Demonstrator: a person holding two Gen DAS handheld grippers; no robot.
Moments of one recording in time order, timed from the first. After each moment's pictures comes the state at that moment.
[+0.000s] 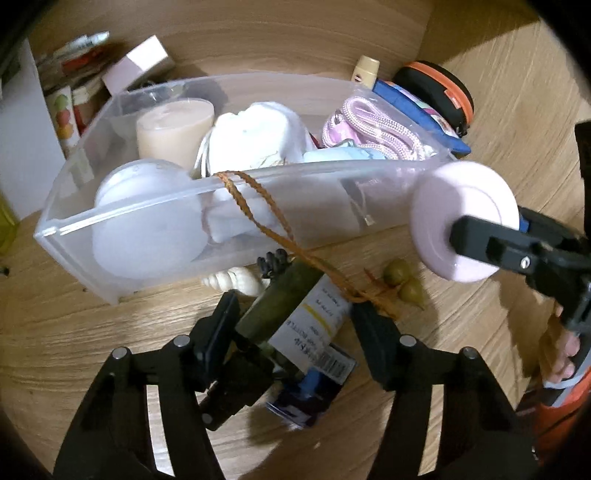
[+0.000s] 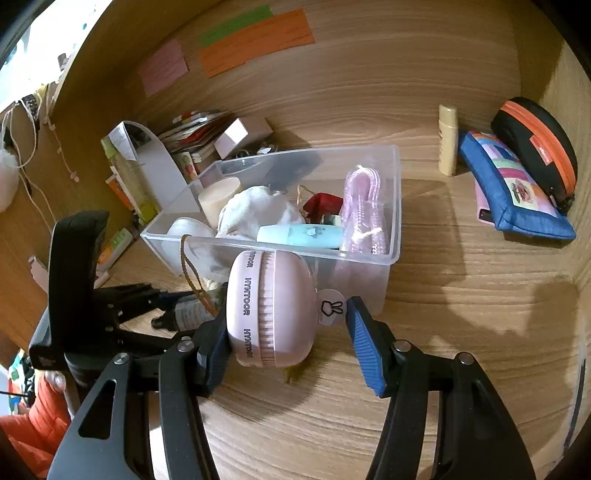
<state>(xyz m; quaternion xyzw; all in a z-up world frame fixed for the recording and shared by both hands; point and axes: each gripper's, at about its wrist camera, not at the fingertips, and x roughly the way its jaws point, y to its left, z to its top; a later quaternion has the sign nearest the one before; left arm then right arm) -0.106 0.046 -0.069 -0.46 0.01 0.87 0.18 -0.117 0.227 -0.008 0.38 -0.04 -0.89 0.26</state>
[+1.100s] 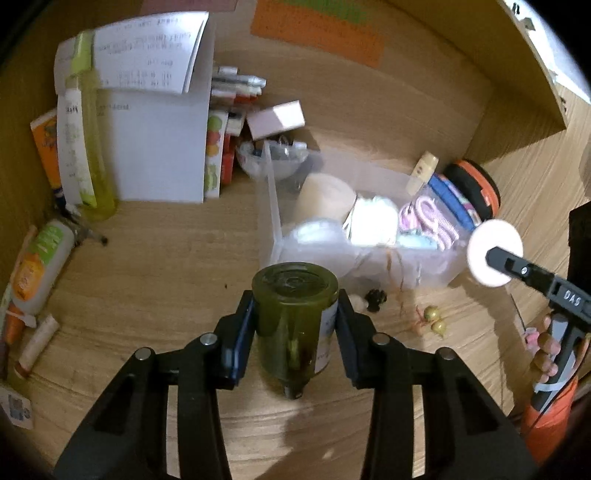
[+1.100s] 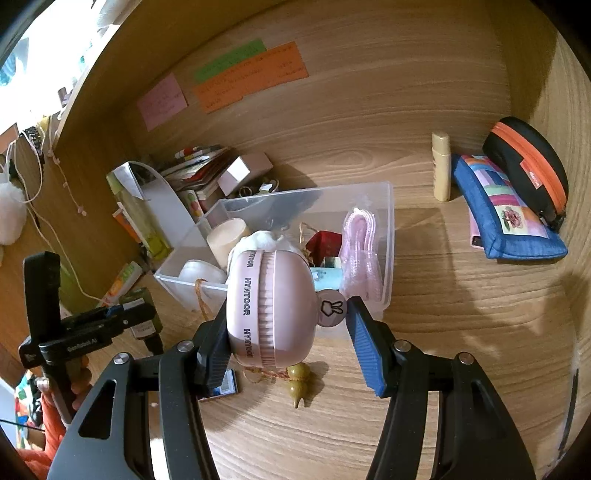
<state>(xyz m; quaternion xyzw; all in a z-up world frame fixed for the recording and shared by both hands) -0.070 -0.058 -0.011 -0.37 -0.09 0.92 0.09 -0.120 0.234 0.020 0.35 -0.07 -0.90 0.25</state>
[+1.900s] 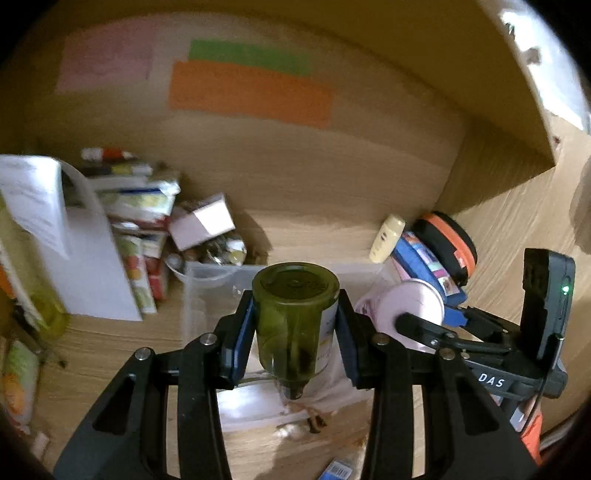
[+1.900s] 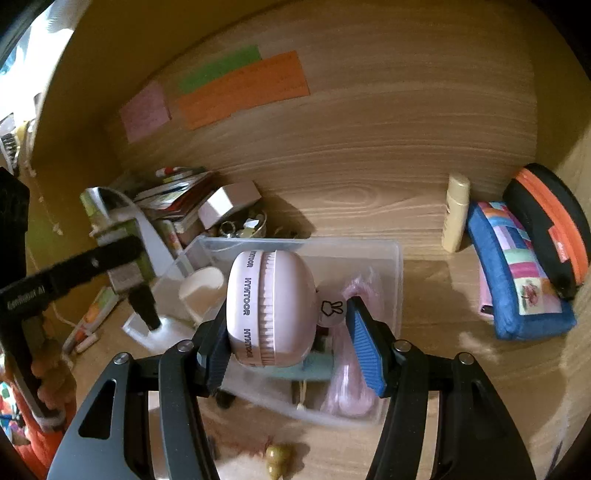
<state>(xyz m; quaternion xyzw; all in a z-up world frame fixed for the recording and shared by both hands) -0.162 0.002 0.048 -0.32 -0.08 0.93 0.15 -0.187 0.210 0.030 0.33 -0.05 -0.91 0.24</state>
